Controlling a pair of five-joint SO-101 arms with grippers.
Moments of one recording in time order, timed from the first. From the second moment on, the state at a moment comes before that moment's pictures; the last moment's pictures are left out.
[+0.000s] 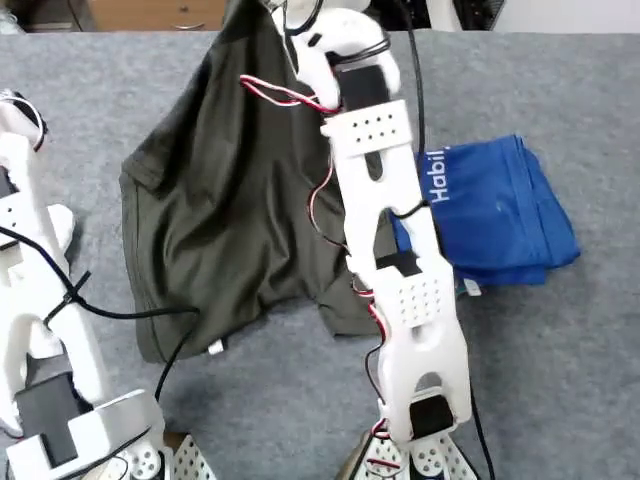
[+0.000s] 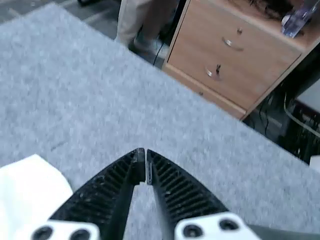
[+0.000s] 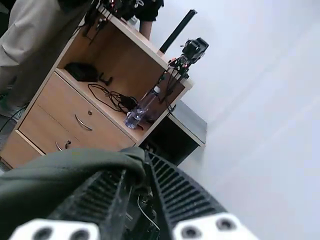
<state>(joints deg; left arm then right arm) -28.7 -12.7 12.1 33.6 6.0 -20.8 43.4 -71.6 34.1 30.9</state>
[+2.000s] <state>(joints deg) -11.4 24.1 -5.5 57.2 42.1 -16.1 45.3 -74.1 67.2 21.1</state>
